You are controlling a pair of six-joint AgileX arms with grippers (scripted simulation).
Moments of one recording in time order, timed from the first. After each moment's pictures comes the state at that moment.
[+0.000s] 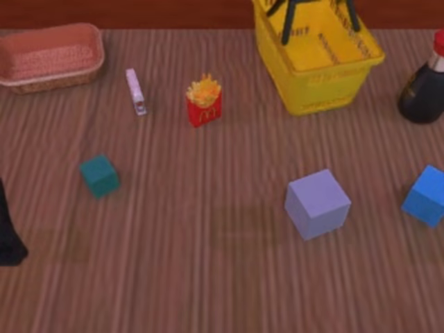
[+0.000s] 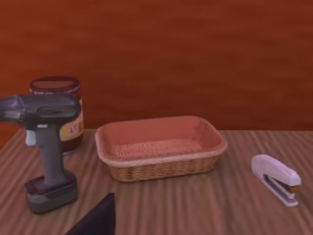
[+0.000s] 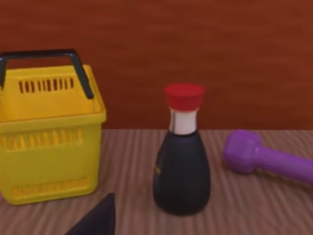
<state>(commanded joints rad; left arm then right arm) 0.00 0.00 0.00 0.00 0.00 0.00 0.00 0.00 0.00 0.00 0.00 0.00</state>
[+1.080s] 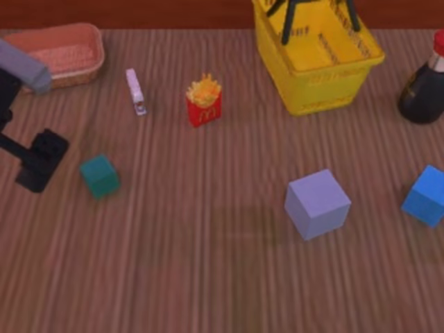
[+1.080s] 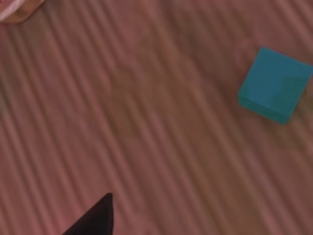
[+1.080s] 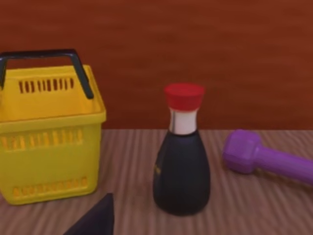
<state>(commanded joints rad) -0.13 1.26 0.98 -0.68 0.00 0.45 0.00 0.00 0.00 0.00 0.00 0.00</state>
